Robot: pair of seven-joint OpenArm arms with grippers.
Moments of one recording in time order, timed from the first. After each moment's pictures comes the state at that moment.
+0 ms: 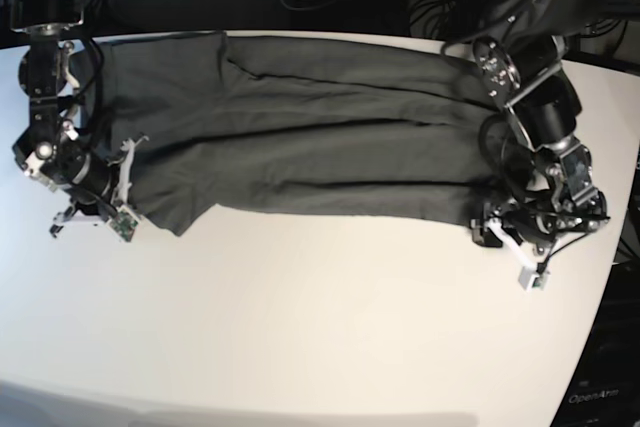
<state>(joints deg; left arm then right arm) -26.8 -7.8 -35.4 51.2 7.4 -39.5 47.1 -2.6 24.3 6.0 94.9 -5.7 41.3 -36.6</state>
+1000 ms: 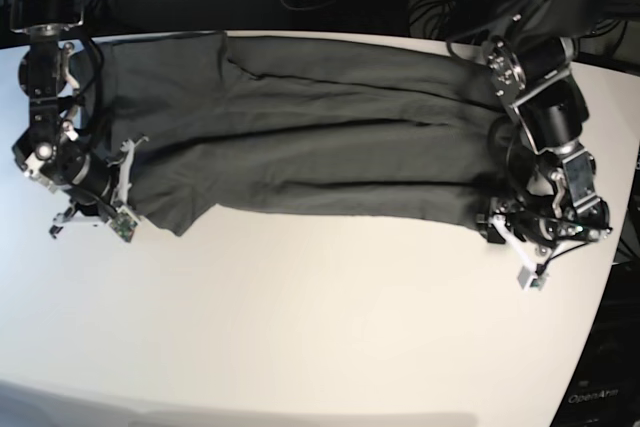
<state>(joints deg) -27.0 -9.5 -30.2 51.1 7.4 -38.9 51.3 -2.4 24.3 6.0 95.0 -5.7 41.3 -36.8</state>
